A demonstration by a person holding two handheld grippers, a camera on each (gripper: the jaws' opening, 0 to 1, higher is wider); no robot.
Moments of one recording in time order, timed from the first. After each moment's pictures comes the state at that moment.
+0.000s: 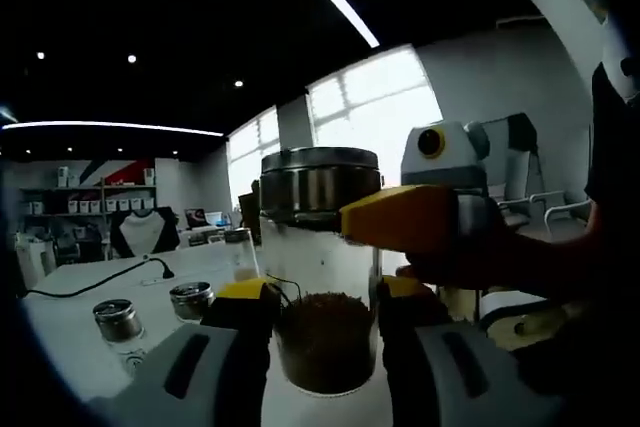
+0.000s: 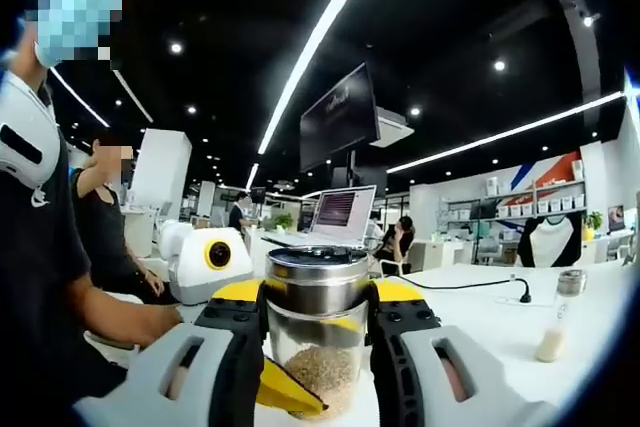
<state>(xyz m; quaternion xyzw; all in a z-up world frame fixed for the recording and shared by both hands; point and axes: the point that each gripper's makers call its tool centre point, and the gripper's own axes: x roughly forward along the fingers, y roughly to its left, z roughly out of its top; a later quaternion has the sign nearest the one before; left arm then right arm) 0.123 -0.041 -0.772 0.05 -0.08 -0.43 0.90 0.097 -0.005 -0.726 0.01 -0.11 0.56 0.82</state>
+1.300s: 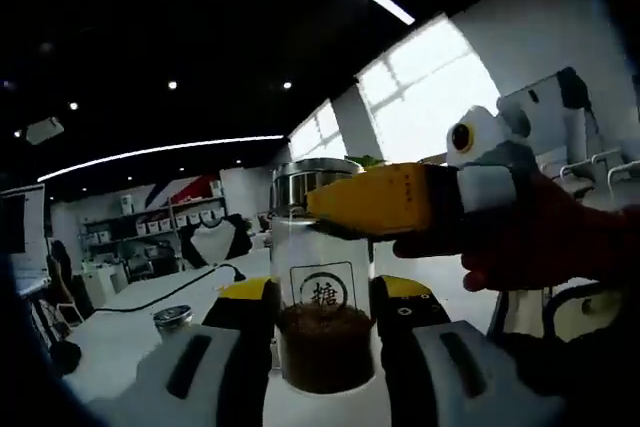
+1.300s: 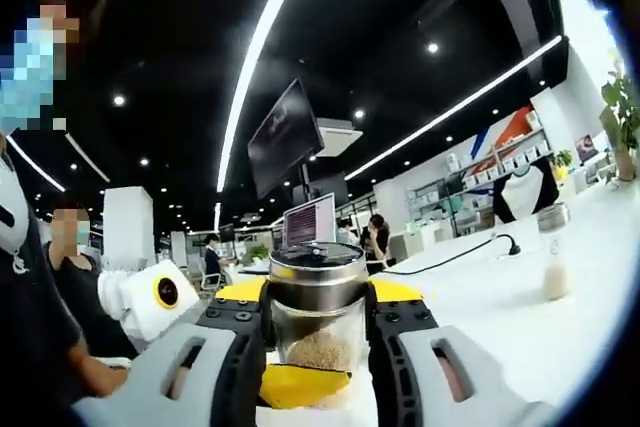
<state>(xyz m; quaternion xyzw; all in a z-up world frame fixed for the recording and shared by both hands) 0.139 -0.022 -0.770 0.14 -0.10 -0.27 0.95 0.126 -0.018 -0.734 0.16 -0.06 0.49 0.85</state>
